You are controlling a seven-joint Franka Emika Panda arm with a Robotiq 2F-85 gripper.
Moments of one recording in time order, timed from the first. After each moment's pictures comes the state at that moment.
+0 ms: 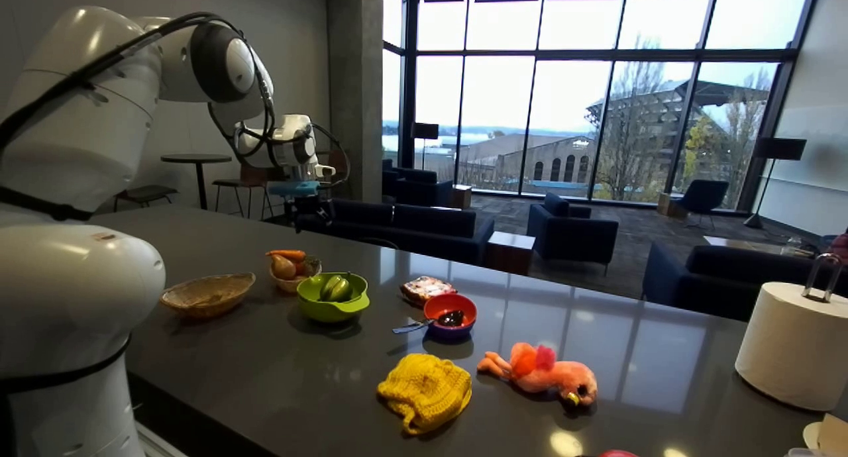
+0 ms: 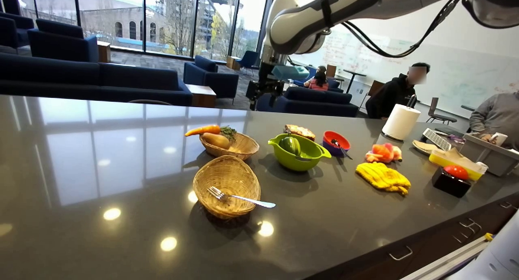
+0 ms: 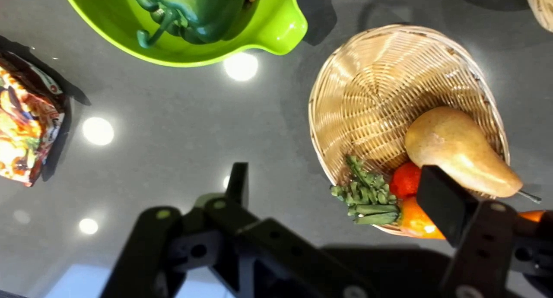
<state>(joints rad) 0.29 0.49 0.10 -1.63 -0.16 2.21 0.15</state>
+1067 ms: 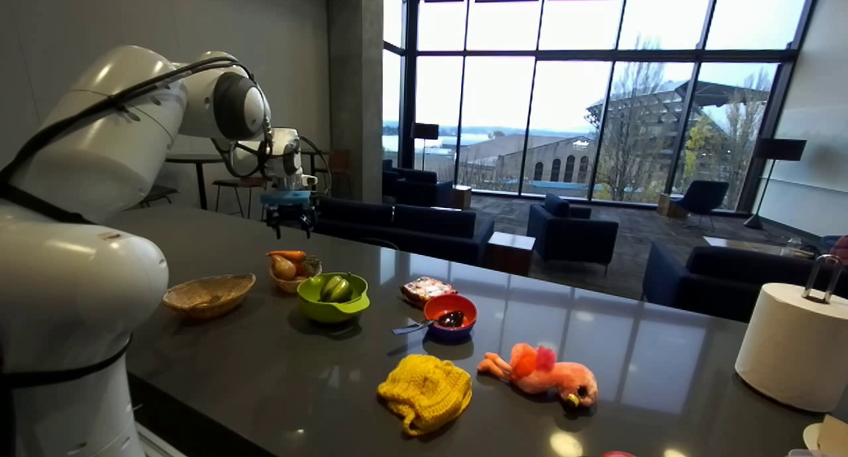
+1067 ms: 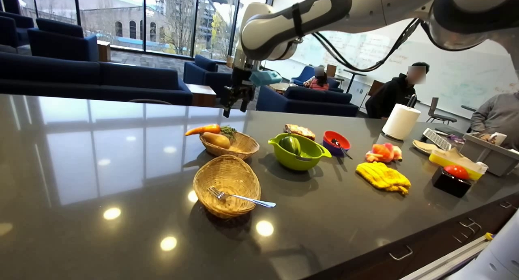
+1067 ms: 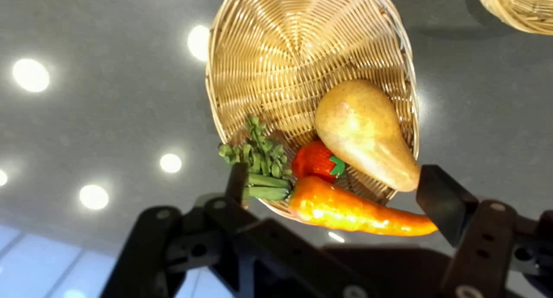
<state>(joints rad) 0.33 0.69 0.17 -1.40 -0.15 2.18 -0.04</state>
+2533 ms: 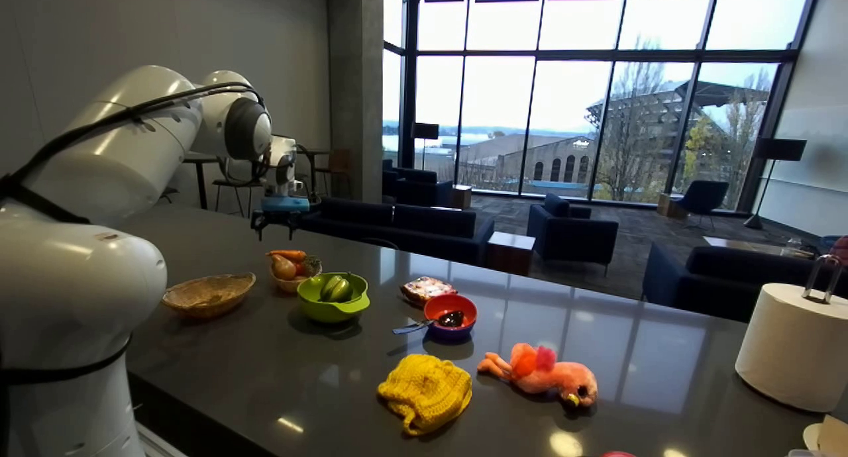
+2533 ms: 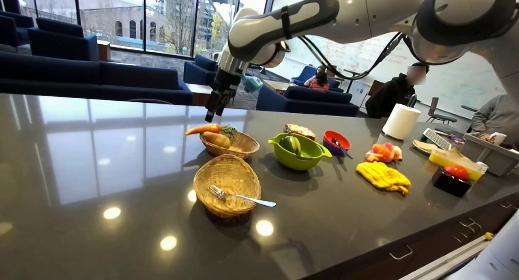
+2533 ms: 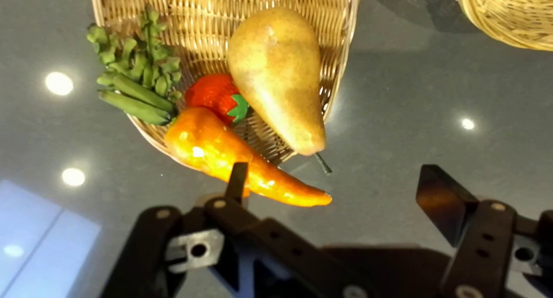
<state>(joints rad) 0.30 0.80 0.28 -1.30 -0.05 2.23 -0.44</state>
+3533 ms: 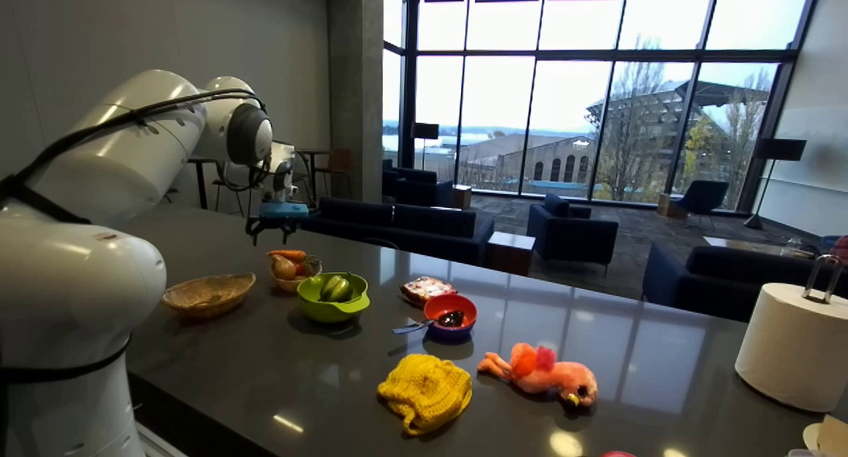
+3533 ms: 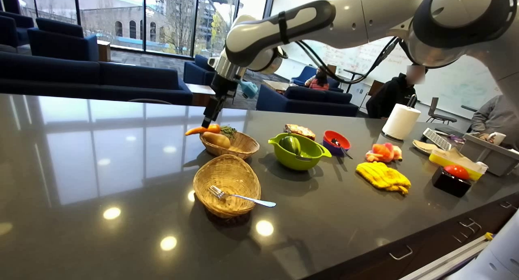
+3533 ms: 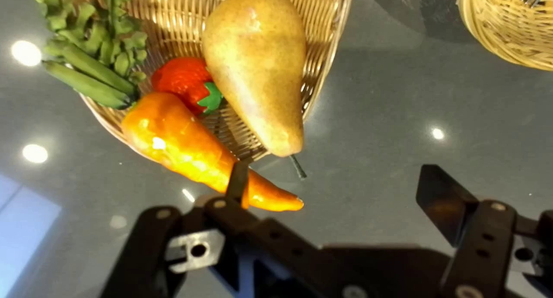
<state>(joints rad) 0.29 0.82 0.31 -1.31 -0.03 2.25 -0.56</state>
